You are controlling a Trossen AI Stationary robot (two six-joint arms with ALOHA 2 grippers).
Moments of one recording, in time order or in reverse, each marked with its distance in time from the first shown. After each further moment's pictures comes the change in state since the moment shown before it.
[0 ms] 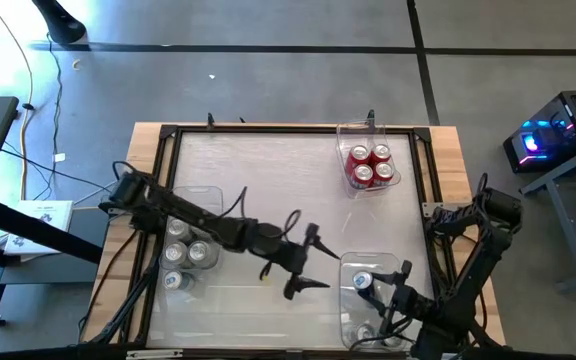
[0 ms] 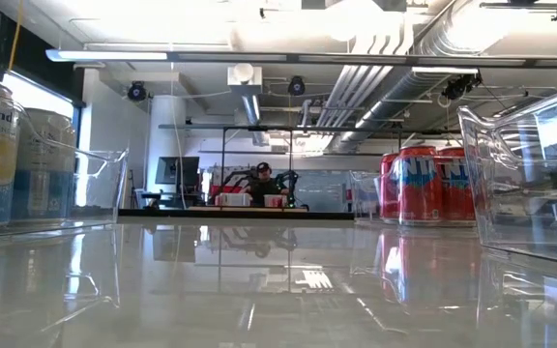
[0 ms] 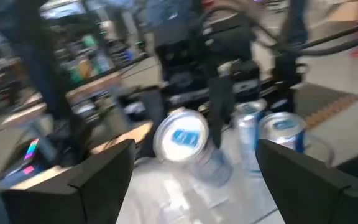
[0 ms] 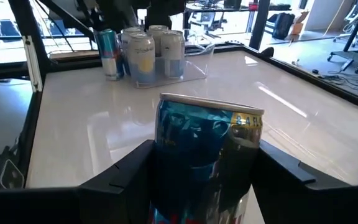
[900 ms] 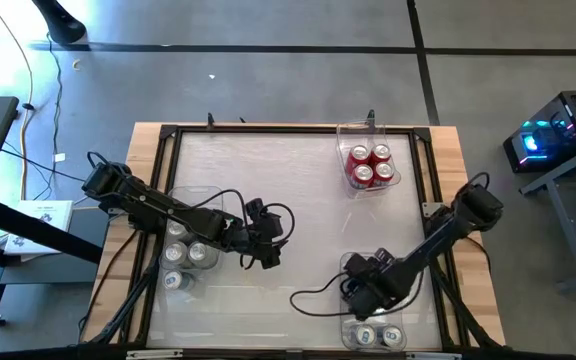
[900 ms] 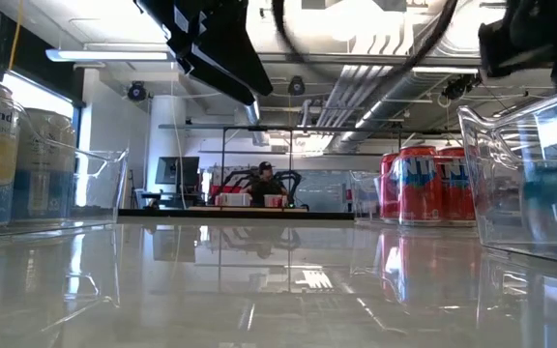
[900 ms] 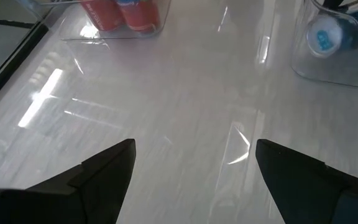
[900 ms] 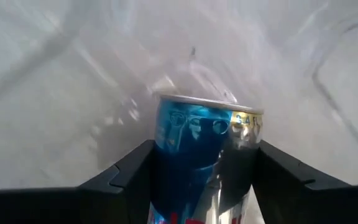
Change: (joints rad) left arm -0.034 -0.228 -0.124 -0.860 -0.613 -0.689; right arm -0.416 0.059 0.000 0.047 -0.987 -0.111
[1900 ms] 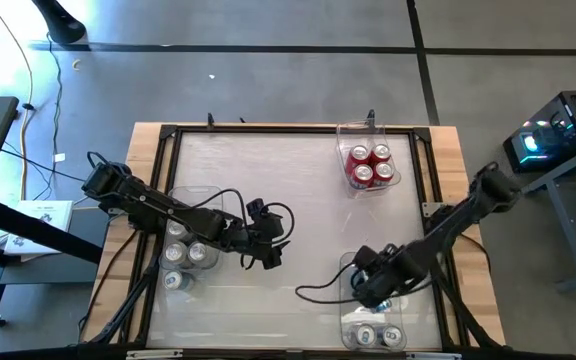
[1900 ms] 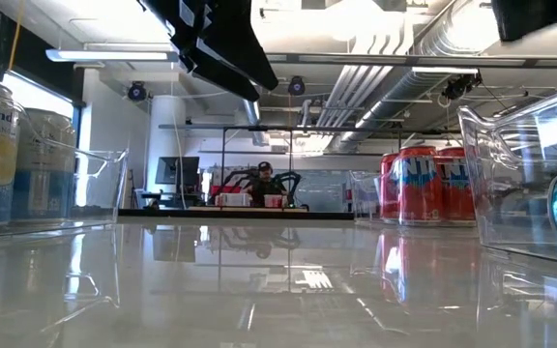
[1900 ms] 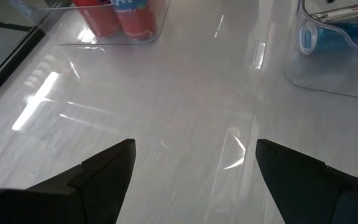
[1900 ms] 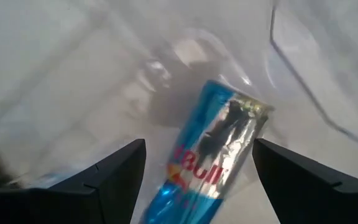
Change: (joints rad) left arm 0.000 0.000 0.000 0.031 0.004 0.000; right arm -0.037 -0.190 -0.050 -0.016 -0.188 -0.034
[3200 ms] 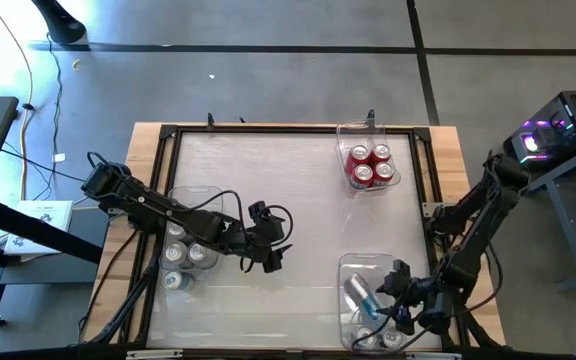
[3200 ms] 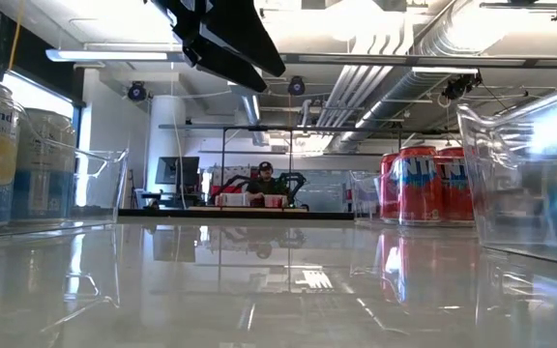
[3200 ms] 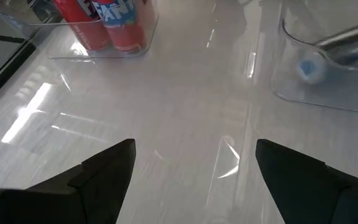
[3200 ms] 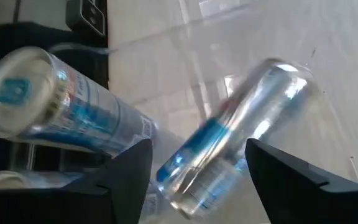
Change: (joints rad) left arm -0.019 -0.001 0.001 0.053 0.001 0.024; right arm 0.380 -0.218 -0.277 0.453 0.373 -0.214
